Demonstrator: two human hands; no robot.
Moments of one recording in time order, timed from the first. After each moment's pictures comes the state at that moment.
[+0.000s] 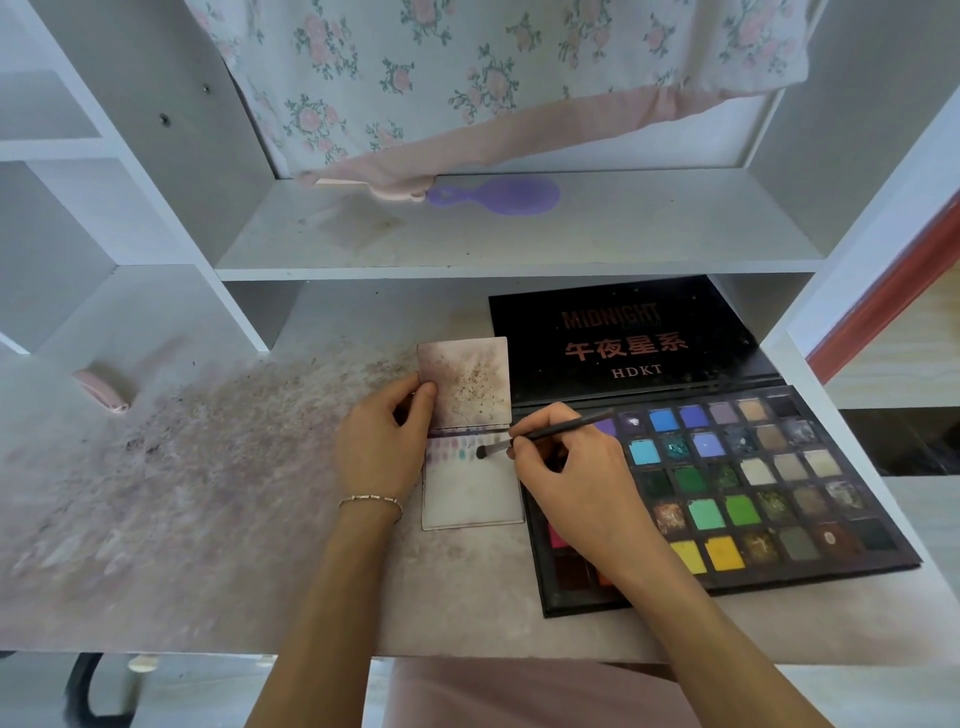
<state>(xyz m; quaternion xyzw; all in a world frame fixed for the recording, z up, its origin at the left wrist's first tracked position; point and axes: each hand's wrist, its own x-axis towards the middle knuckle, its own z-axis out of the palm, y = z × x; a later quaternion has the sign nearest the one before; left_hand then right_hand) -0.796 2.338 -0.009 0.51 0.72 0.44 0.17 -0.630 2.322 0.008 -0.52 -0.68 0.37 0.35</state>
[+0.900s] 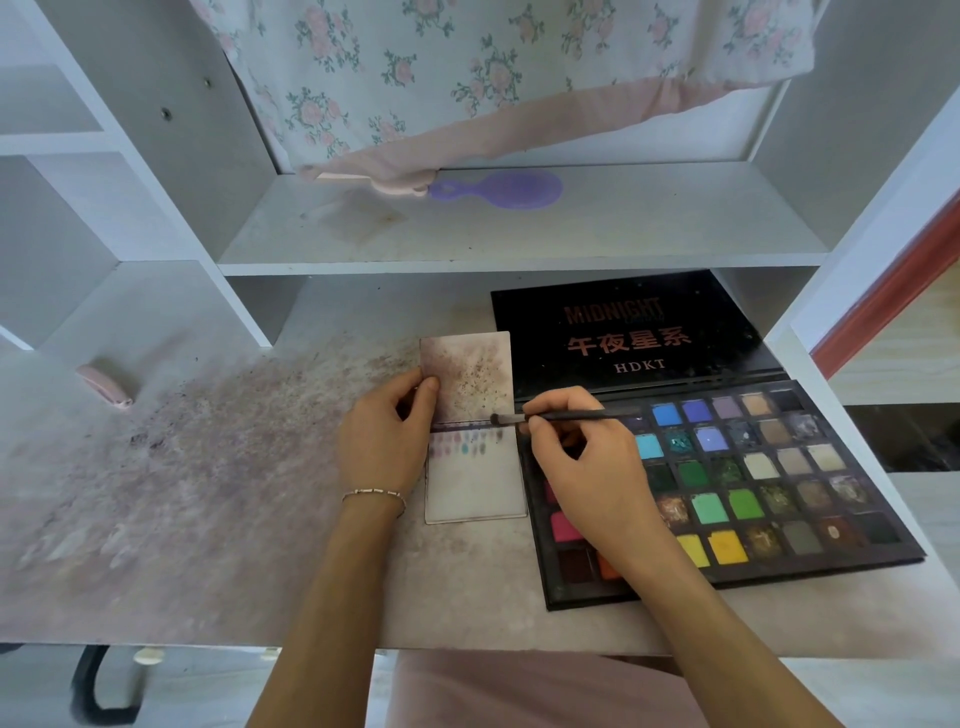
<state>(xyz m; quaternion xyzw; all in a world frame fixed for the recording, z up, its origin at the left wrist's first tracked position) -0.798 2.339 -0.011 0.52 0.72 0.43 0.17 -0.629 2.324 0.008 -0.50 -0.65 0.38 0.43</state>
